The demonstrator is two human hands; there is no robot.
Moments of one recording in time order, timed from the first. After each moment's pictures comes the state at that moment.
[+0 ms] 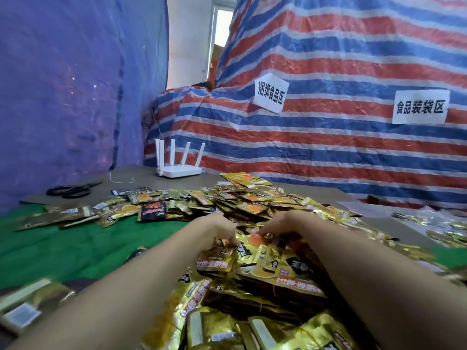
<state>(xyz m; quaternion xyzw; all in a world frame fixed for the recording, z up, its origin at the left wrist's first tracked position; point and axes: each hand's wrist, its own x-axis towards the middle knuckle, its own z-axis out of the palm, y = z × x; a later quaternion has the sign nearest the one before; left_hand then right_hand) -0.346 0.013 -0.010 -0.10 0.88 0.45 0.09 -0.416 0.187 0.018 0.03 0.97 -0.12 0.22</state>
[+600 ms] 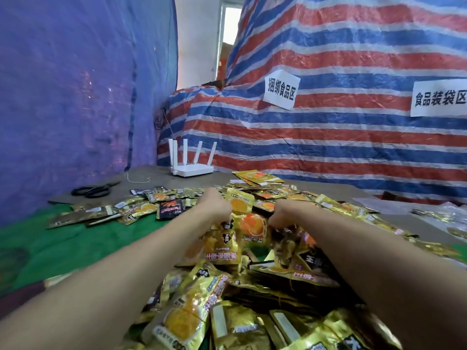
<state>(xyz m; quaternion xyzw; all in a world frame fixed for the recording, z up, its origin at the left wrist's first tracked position) -0.316 -0.017 0.023 -0.10 0.88 0.46 -0.10 -0.405 0.152 0.024 -0.04 1.00 -0.02 0.05</state>
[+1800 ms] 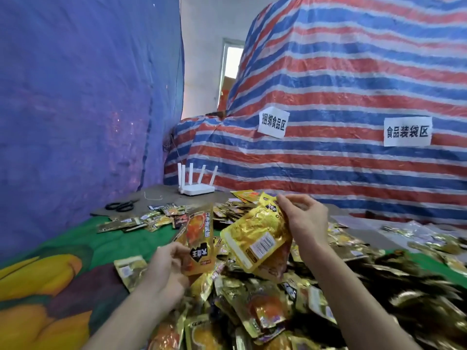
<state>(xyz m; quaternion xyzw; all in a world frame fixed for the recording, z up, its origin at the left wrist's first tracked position) -0.092 -0.040 0.003 -0.04 0.37 0.93 -0.02 -0.162 0.185 0.079 -0.08 0.68 -0.68 -0.28</state>
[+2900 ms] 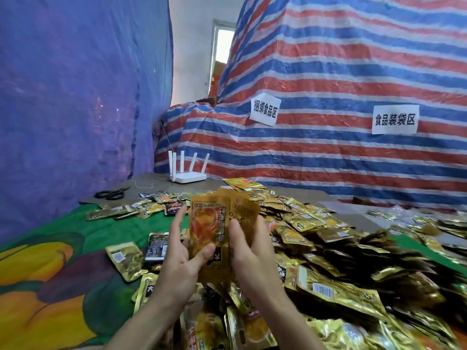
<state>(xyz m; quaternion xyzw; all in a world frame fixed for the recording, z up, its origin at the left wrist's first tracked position) -0.069 0.000 -0.020 0.12 0.59 0.76 -0.22 -0.074 0.131 0.014 -0.24 0.68 -0.68 -0.15</state>
